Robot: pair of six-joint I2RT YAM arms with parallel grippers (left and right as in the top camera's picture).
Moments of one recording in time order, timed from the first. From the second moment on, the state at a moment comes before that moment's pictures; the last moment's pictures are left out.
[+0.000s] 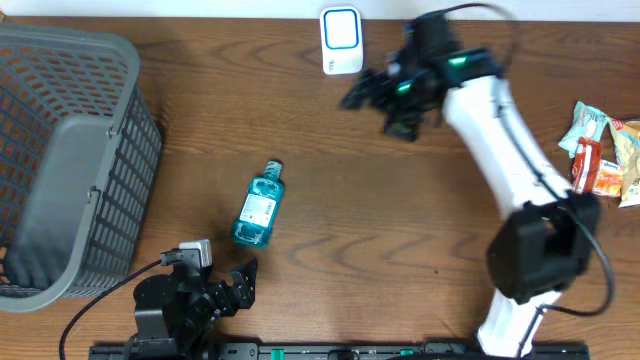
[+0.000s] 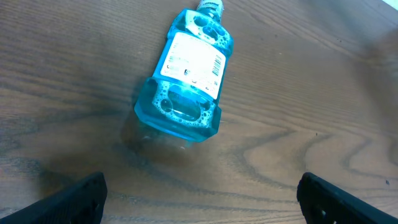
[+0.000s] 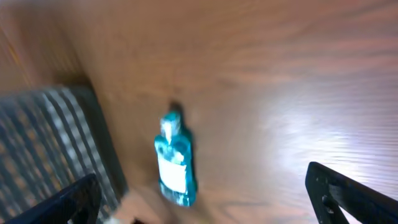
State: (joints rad) left arm 0.02 0.03 0.25 -0.91 0.38 -0.29; right arm 0.33 1.98 1.79 -0.99 -0.50 0.68
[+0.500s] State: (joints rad) left arm 0.02 0.03 0.25 -0.91 0.38 -0.29; right arm 0.62 2.26 1.78 -0.81 -0.50 0.92
